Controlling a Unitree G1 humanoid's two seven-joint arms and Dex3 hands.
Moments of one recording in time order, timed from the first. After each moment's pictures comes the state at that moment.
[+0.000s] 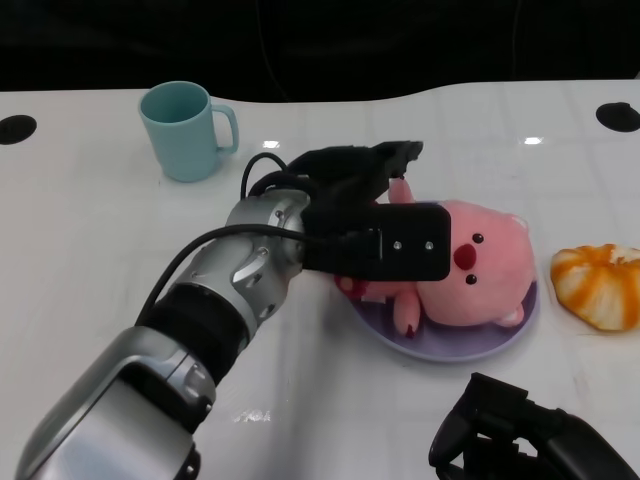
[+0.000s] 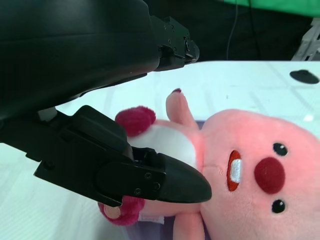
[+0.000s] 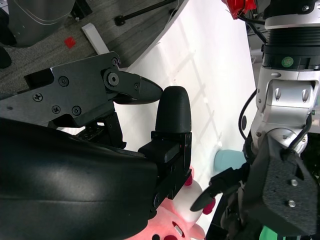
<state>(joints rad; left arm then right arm) -0.91 0.00 -0.53 0.83 0.61 -0.04 -0.15 0.47 -0.20 0.19 -0.64 0.09 0.23 0.28</state>
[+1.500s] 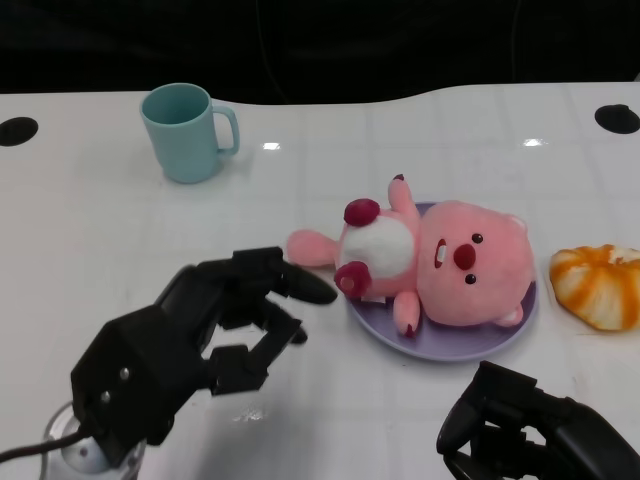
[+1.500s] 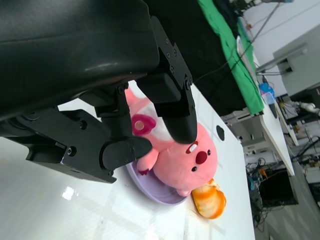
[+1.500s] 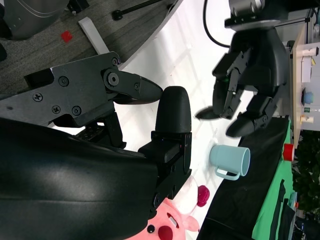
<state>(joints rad) 0.02 0.14 -0.14 -0.23 0.02 0.09 -0.26 0.45 -0.21 0.17 -0.64 0.10 0.24 0.29</state>
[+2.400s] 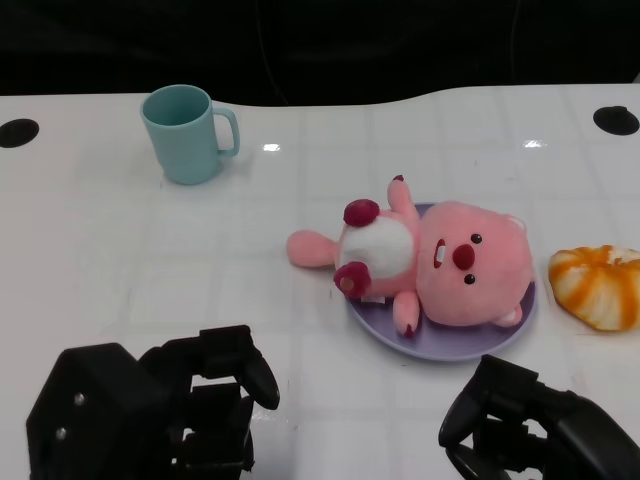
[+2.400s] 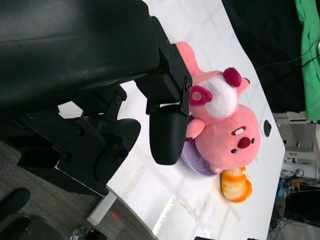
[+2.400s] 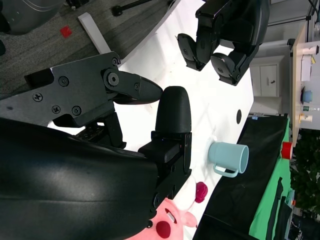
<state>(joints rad) 0.22 0.18 -0.10 -0.51 -0.09 0.49 -0.26 0.42 -0.21 0.16 -0.62 0.10 0.24 0.29</state>
